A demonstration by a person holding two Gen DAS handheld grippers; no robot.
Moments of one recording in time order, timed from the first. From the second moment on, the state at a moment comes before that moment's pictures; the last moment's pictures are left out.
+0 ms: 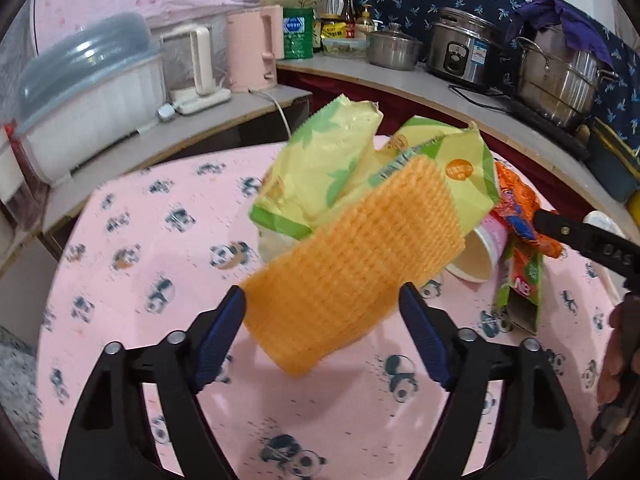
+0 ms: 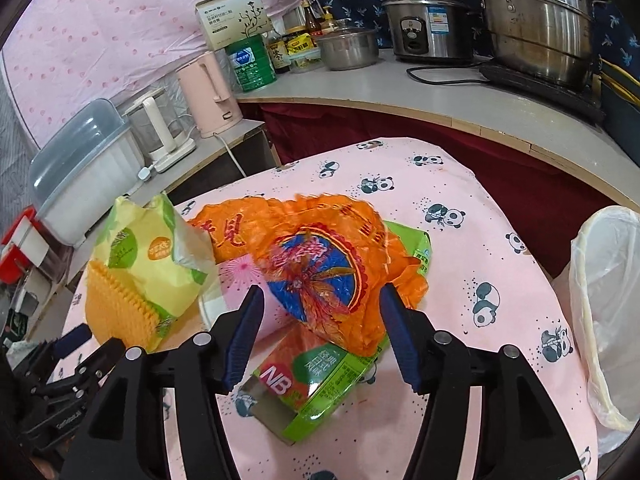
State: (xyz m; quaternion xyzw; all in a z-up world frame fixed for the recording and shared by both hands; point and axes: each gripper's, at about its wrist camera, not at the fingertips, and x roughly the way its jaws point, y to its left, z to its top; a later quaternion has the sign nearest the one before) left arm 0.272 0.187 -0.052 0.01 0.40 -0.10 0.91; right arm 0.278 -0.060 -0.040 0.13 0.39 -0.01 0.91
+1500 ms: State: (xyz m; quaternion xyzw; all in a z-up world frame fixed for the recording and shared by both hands) left arm 0.274 0.187 -0.073 -0.03 0.44 -0.14 0.88; right arm 0.247 -0.099 -0.073 0.20 0.44 -0.02 0.88
